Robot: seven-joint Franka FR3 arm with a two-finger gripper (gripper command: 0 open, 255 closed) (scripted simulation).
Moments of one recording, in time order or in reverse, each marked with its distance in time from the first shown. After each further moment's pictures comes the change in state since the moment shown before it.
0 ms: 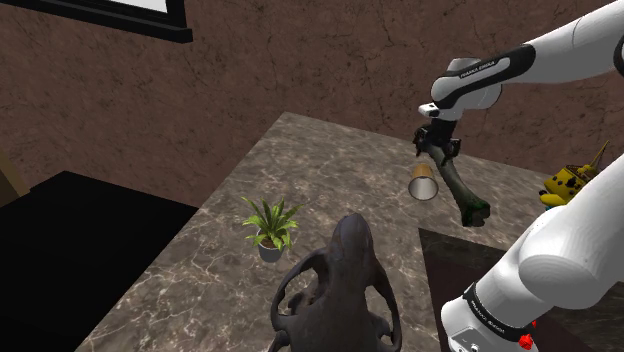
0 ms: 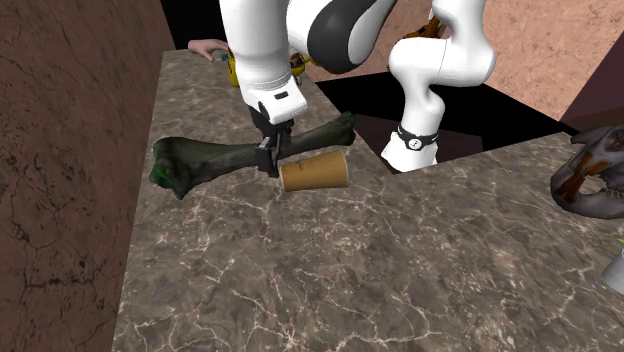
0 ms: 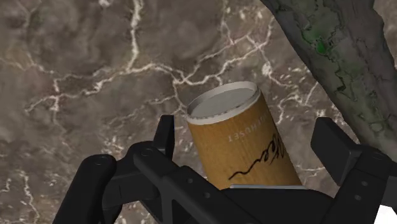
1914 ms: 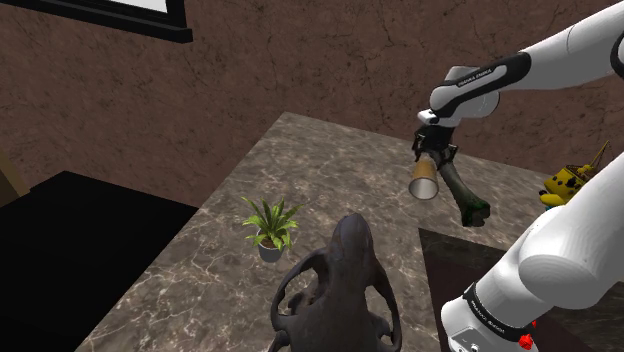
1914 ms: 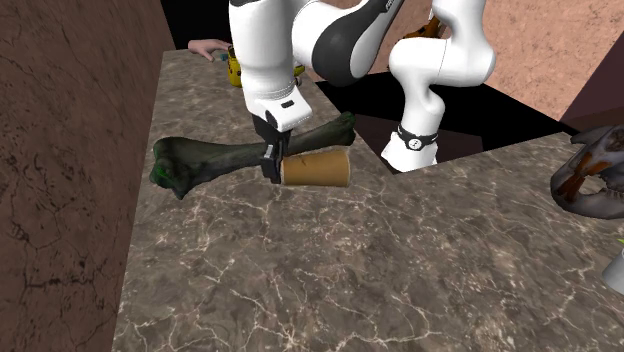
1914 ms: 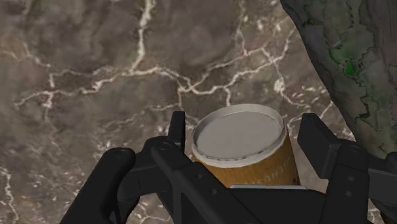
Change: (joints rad) arm 0.000 0.009 -0.009 -0.055 -0.001 0.105 -0.092
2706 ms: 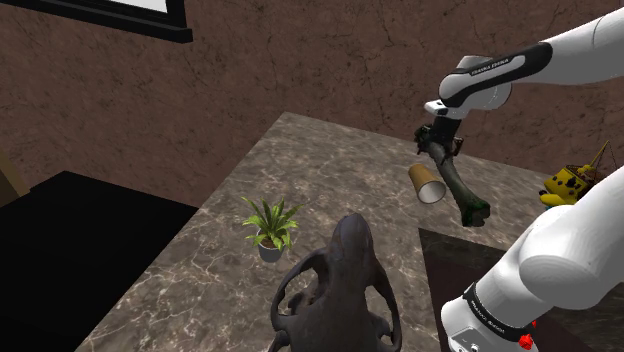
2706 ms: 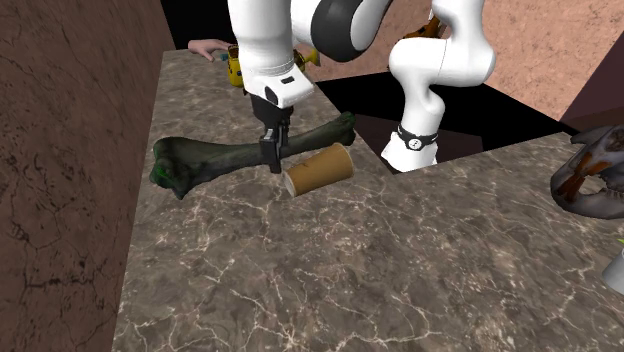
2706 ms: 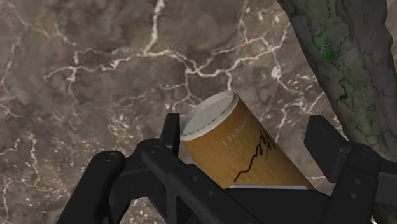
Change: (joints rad) arm 0.007 -0.081 -0.014 0.011 0.011 -0.050 -0.049
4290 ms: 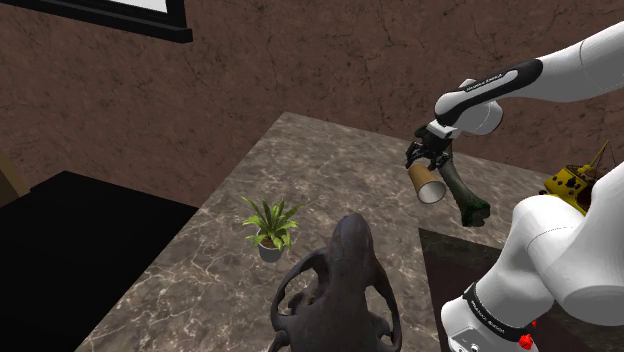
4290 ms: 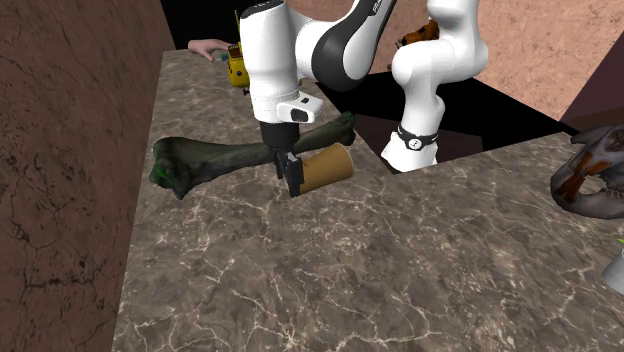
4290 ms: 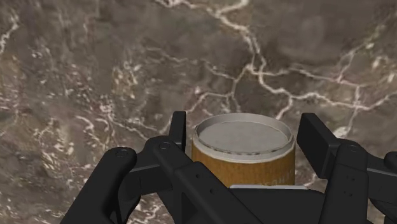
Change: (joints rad) arm 0.559 -0.012 -0.578 -0.121 0.142 0.245 -0.669
